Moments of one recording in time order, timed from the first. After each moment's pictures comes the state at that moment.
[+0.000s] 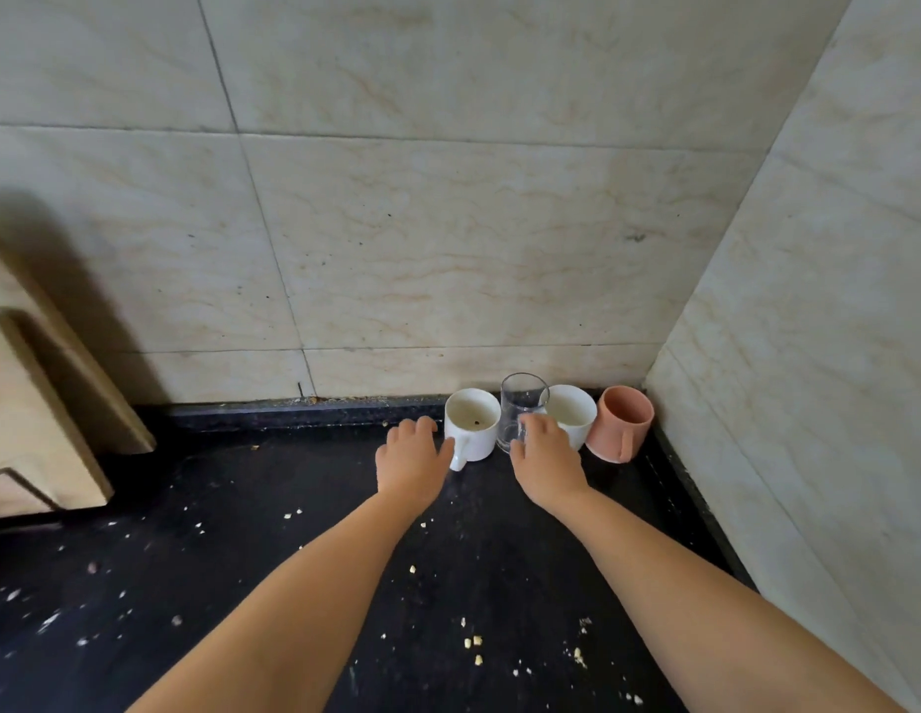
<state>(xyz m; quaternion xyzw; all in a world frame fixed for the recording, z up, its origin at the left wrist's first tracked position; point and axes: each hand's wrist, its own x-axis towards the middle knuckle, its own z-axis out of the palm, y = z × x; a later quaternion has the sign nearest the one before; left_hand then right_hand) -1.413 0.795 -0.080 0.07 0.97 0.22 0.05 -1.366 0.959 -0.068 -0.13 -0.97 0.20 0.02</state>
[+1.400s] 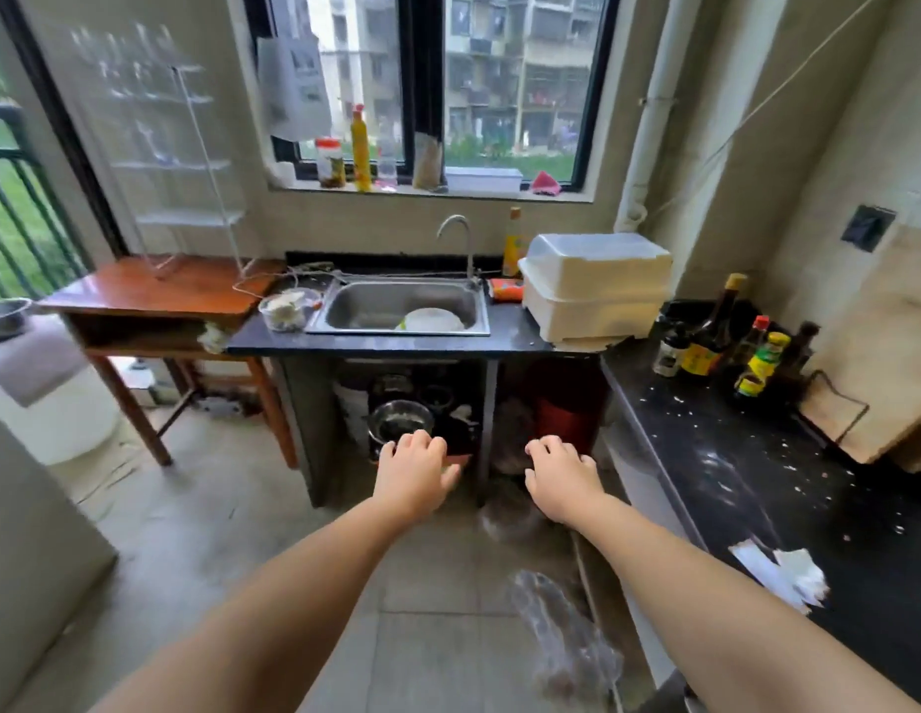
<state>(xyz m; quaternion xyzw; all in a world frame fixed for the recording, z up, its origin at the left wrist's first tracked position) -0.676 0.498 -0.023 -0.58 0.81 0.05 -0.06 -0.871 0.534 -0.018 0.65 -0.75 0.01 -0.08</state>
